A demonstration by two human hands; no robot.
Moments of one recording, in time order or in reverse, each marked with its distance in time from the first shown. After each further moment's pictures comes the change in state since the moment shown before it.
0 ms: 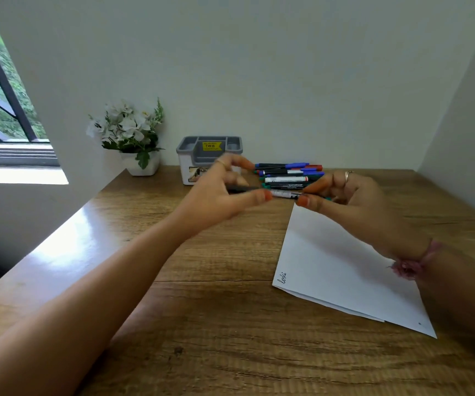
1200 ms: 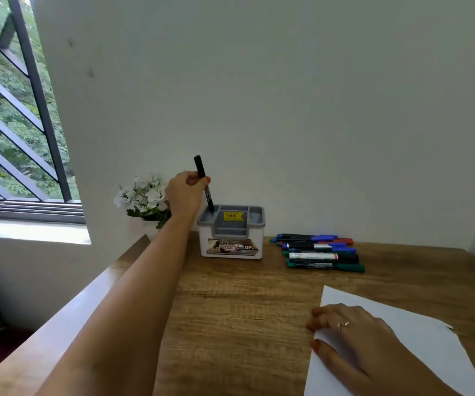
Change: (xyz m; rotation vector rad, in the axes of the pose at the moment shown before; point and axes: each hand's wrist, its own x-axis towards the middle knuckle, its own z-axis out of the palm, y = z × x) left_hand 0.157 -0.067 -0.115 0.114 0.891 -0.080; right_hand 0.004 0.038 0.028 -0.747 -0.466 0.050
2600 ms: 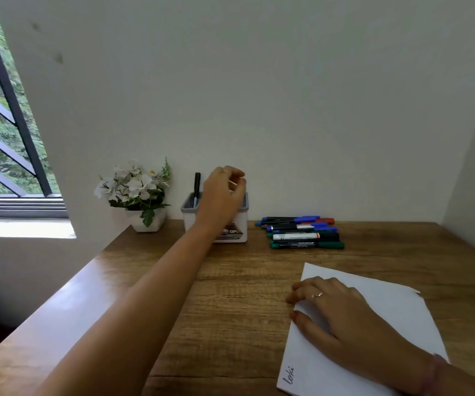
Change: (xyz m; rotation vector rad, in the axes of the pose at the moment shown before) left_hand -0.081 0.028 0.042 0.174 -0.295 0.459; right_hand -0.012 0.002 0.004 0.004 0.094 -0.061
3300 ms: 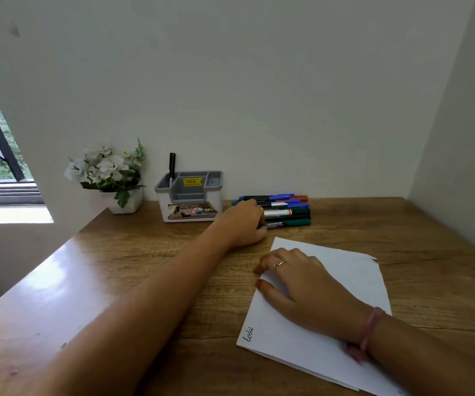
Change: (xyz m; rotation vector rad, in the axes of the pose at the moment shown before) left_hand -0.057 0.031 0.057 0.462 -0.777 0.183; right_hand -0.002 0.000 -0.001 -0.008 0.062 -0.062
